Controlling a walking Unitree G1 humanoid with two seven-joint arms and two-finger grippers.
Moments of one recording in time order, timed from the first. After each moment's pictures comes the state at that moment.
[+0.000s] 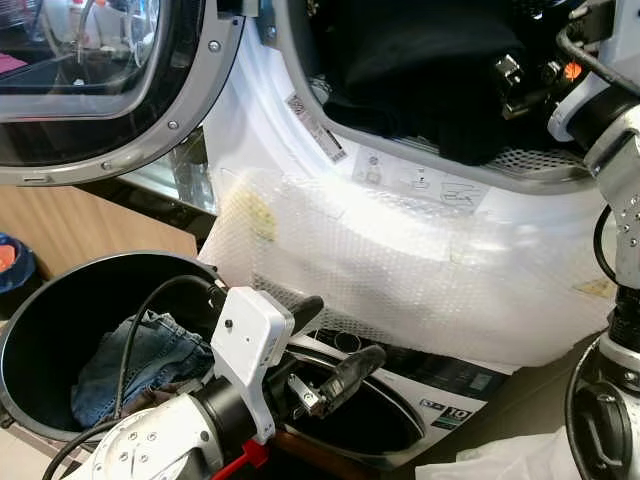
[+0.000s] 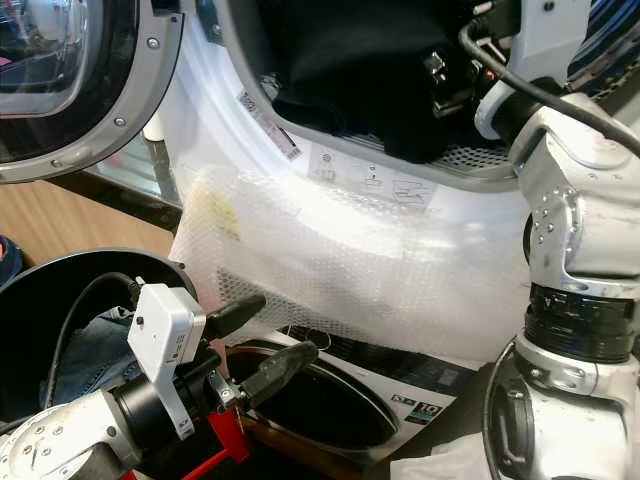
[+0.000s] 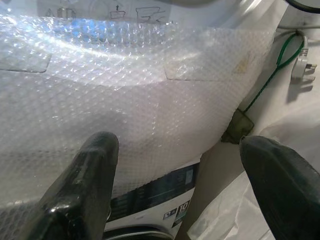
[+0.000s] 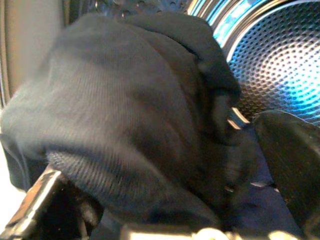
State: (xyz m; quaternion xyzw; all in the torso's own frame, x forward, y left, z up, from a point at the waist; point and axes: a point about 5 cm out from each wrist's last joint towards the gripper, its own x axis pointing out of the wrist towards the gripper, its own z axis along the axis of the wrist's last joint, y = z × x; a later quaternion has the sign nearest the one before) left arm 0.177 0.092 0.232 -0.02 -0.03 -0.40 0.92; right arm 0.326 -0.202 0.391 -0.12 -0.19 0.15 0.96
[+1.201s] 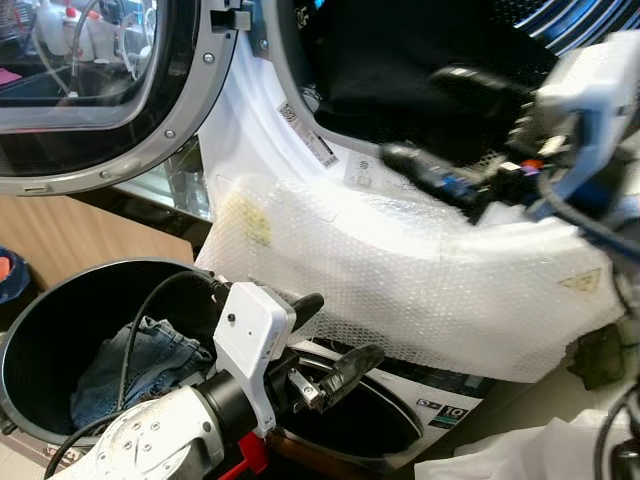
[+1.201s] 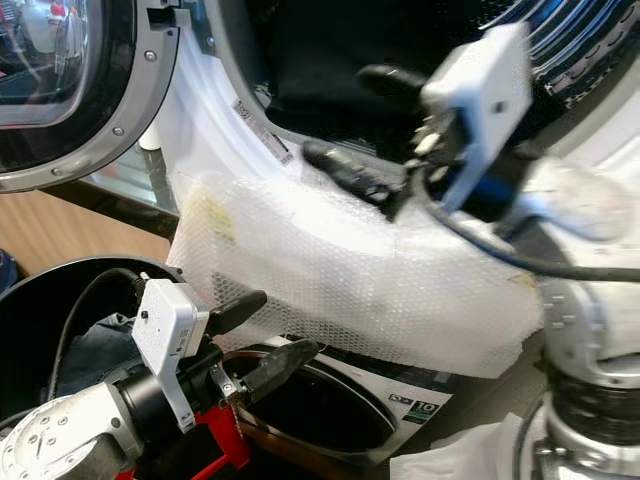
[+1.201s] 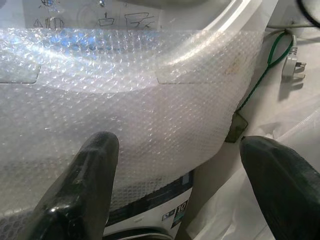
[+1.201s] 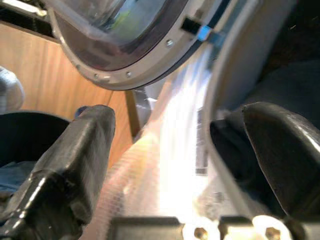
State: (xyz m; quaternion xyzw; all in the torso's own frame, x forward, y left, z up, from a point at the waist) left arm 0.183 0.091 0.232 -0.01 -0.03 -0.40 0.91; right arm 0.281 -0.129 0.352 -0.18 -0.17 0.45 0.86
